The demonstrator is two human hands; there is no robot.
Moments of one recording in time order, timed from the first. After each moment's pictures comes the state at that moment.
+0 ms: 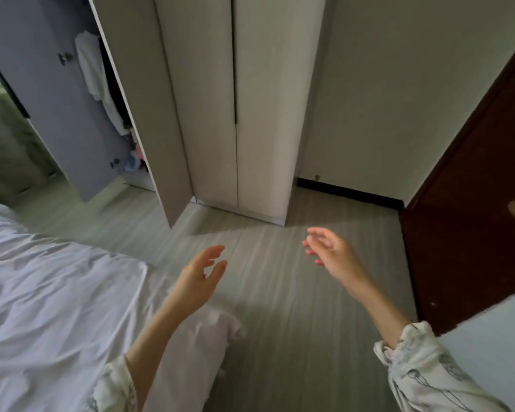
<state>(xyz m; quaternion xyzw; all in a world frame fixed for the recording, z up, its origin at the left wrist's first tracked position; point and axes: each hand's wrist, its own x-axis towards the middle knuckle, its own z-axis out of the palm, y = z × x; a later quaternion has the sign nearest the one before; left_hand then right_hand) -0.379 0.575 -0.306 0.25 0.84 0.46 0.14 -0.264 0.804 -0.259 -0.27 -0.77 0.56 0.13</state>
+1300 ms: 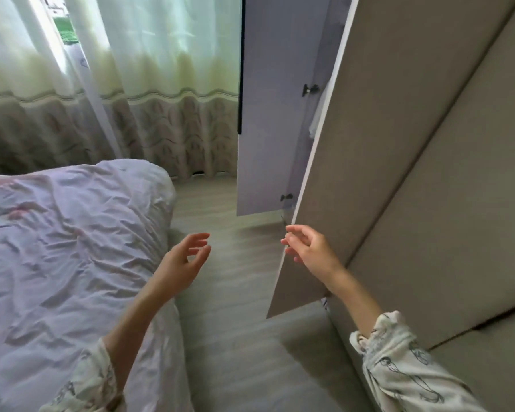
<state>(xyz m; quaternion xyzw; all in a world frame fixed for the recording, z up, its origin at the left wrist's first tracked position) -0.996 0.559 -0.274 -0.19 0.85 0.48 -0.11 -1.120 0.769 -0.255 0.15 -0.81 0.54 -0.17</state>
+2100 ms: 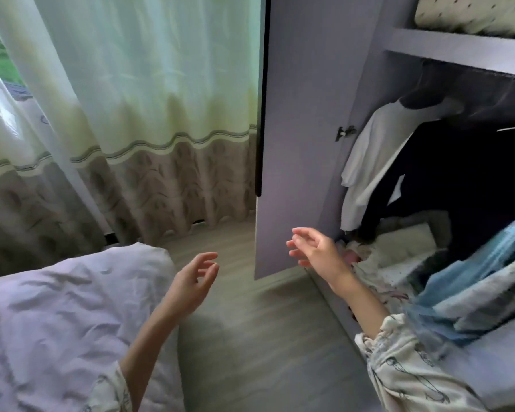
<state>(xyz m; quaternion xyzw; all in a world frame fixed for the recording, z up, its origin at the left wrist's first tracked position) -1.342 0.247 -0.276 -0.15 0.87 0.45 -0.08 -1.457 0.464 -0.246 0.09 -0.78 0.60 -0.15</state>
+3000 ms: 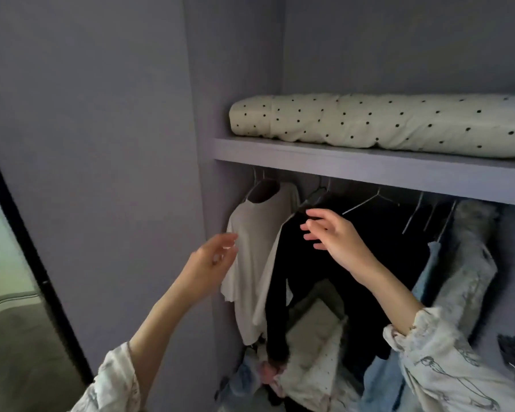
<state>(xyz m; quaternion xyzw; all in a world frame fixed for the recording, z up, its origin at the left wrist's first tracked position) -1.839 0.390 -0.133 0.27 0.83 0.48 -0.07 -1.765 0.619 -0.088 -0.04 -0.82 0.53 0.19</state>
